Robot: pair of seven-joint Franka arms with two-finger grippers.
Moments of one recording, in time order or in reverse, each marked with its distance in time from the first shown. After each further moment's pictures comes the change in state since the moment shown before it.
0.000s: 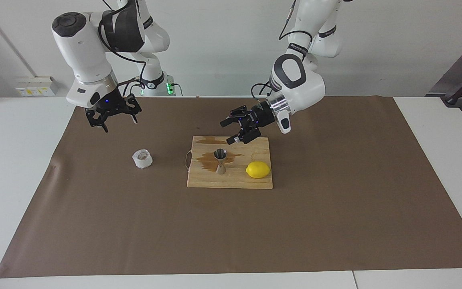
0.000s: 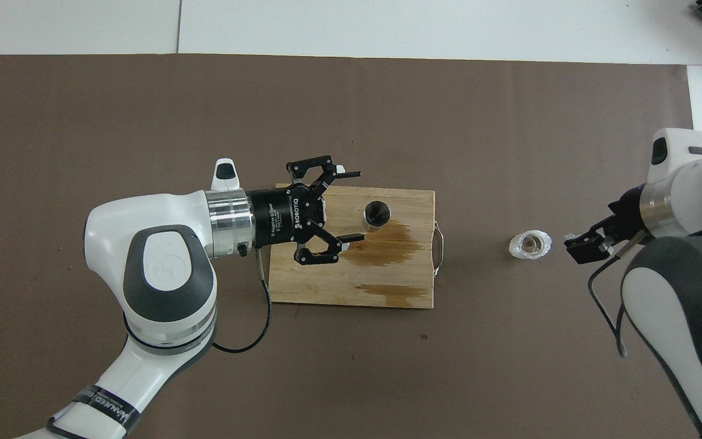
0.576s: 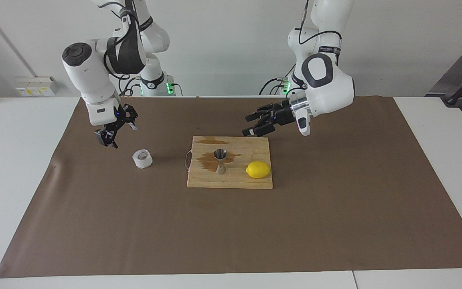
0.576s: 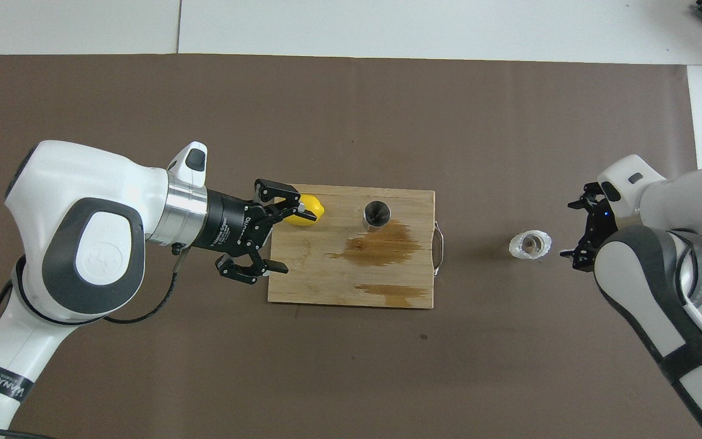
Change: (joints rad) left arm 0.121 -0.044 -0.004 0.079 0.618 -0.319 0.006; right arm -0.095 0.157 -0.002 -0.167 0.130 0.311 -0.781
